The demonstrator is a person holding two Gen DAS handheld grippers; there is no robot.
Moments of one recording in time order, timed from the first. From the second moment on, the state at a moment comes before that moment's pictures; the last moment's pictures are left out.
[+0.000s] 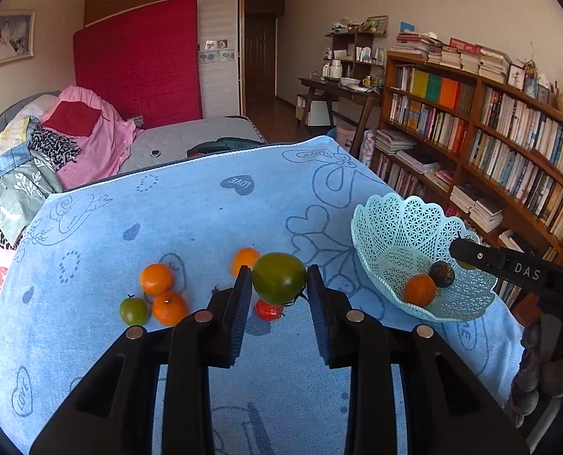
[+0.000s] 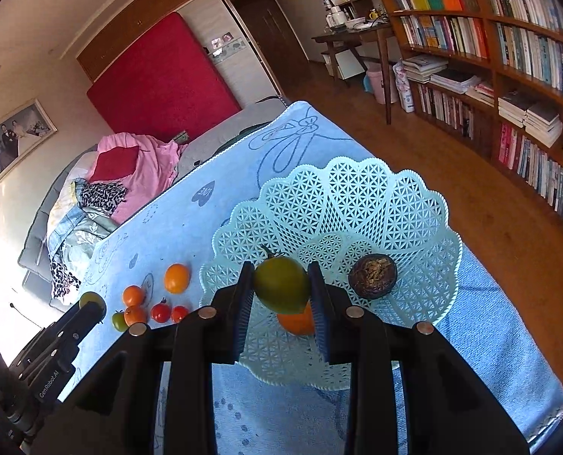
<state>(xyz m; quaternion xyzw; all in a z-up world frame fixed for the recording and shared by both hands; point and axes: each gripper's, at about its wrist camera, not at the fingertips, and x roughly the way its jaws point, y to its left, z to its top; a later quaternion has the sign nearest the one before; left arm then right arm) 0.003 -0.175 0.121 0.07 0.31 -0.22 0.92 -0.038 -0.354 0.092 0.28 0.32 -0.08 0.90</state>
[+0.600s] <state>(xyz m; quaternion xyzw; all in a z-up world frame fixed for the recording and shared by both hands) 0.005 -0.200 0.119 0.09 0.31 -0.25 0.91 -0.044 -0.369 0.086 0.31 0.32 -0.11 0.89</state>
